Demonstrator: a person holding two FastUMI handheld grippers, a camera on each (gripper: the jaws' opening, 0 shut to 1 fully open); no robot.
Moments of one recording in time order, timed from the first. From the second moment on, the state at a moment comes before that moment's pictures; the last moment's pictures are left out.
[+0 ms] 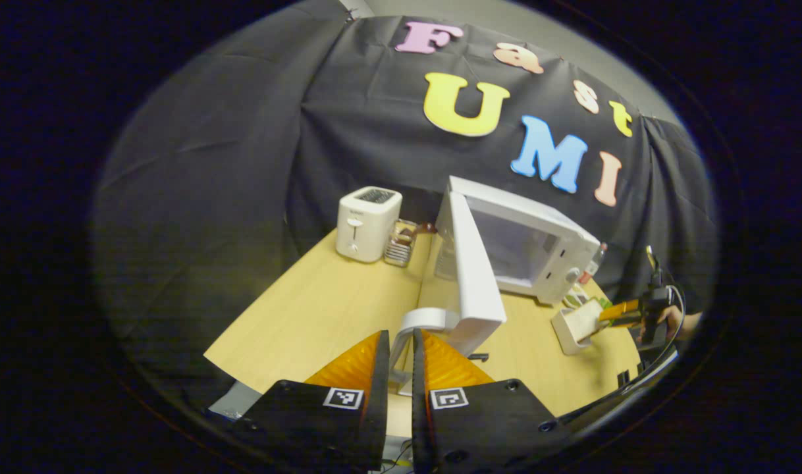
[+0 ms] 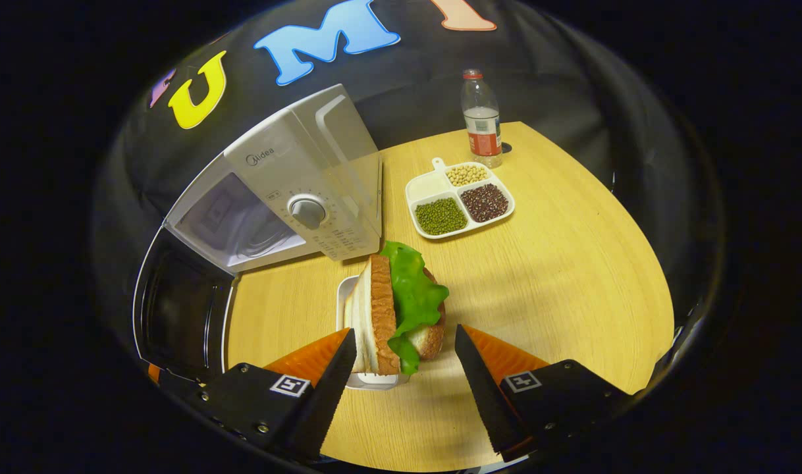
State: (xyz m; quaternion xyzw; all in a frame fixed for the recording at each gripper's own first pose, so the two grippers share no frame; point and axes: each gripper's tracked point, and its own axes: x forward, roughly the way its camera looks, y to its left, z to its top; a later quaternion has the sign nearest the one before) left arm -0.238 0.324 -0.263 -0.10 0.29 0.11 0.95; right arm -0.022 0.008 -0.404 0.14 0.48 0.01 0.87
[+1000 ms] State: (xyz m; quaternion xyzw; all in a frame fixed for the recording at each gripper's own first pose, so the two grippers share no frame) left arm -0.136 0.219 -0.056 -0.01 0.09 0.14 0.99; right arm -0.021 0.059 -0.339 0.31 0.43 0.12 0.84
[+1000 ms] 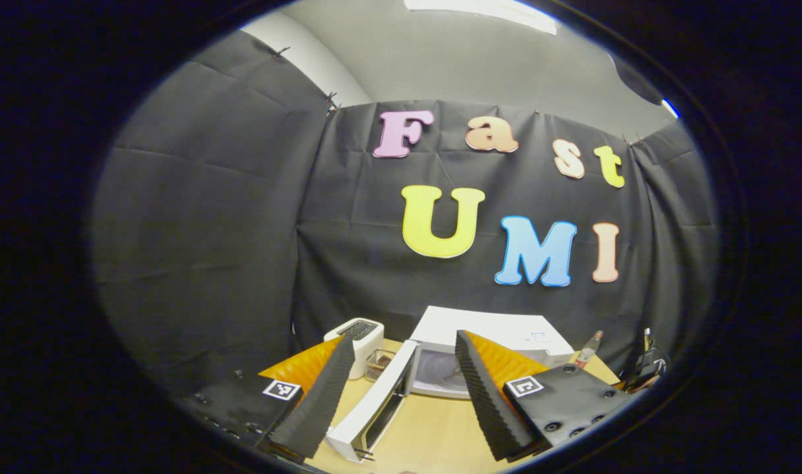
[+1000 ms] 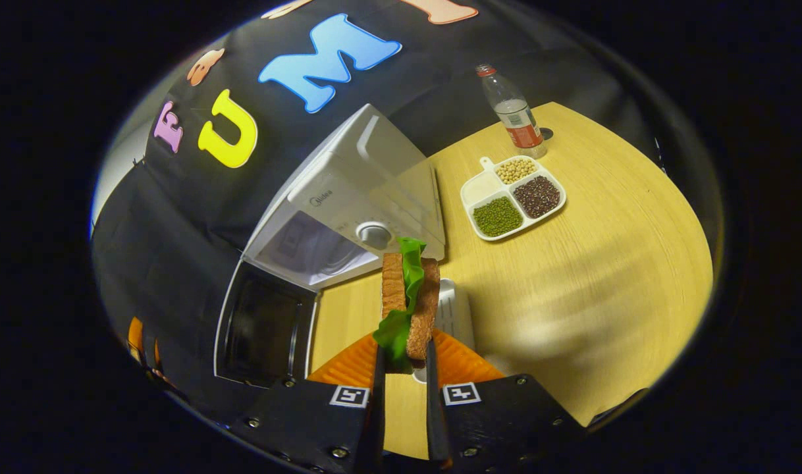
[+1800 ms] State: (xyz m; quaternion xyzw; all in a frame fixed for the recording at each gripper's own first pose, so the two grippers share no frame) left arm -0.119 0.373 -0.036 -0.02 0.06 0.10 0.99; right arm 0.068 0.271 -0.317 0.50 0.32 0.08 0.80
